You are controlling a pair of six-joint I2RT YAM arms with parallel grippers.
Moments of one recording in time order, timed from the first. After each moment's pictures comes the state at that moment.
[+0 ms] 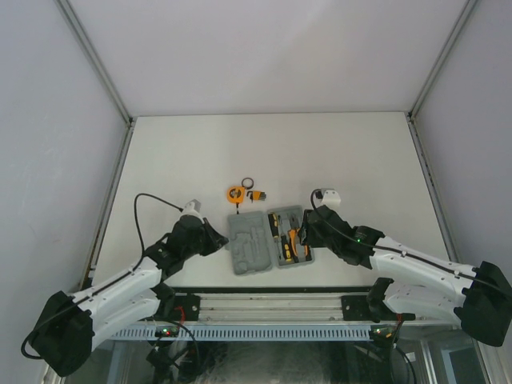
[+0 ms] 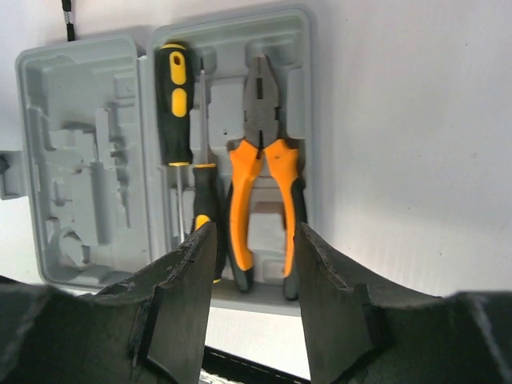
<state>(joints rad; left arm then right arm) -0.59 0.84 0.27 -0.13 -0.02 -0.93 0.89 1.02 0.60 -0.41 0.33 0.76</state>
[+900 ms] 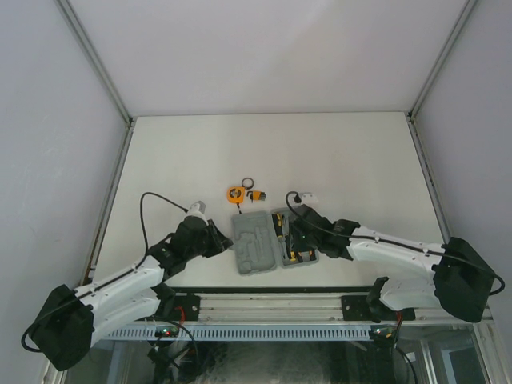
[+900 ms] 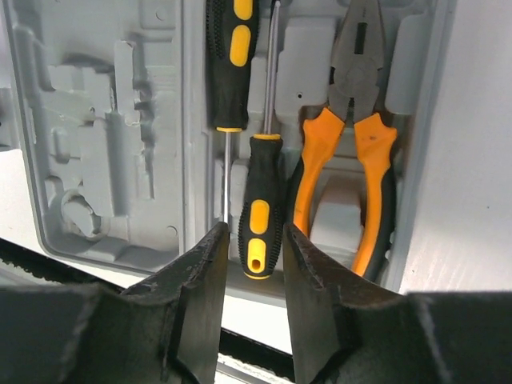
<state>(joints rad) -0.65 0.89 0.27 -0.09 -0.02 -0.93 0.95 1.22 0.67 -0.40 0.21 0.74</state>
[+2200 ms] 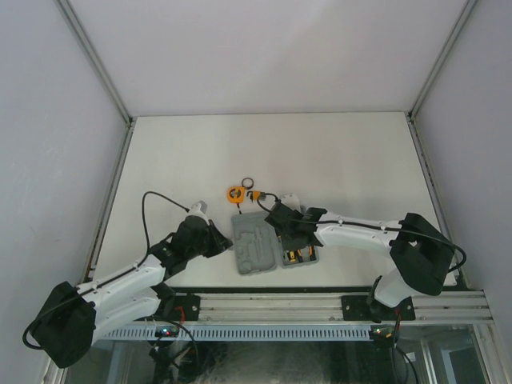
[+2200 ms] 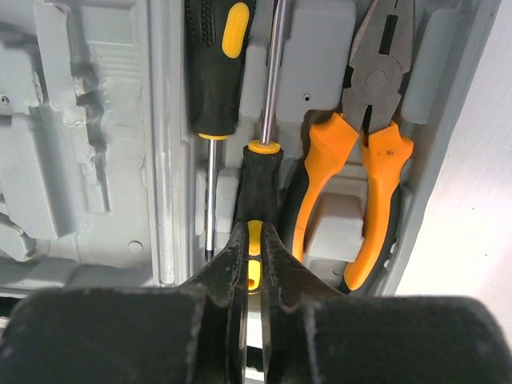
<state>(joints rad) -0.65 0.91 0.27 -0.07 0.00 -0.92 1.00 1.54 0.91 -0.61 0.27 0.69</state>
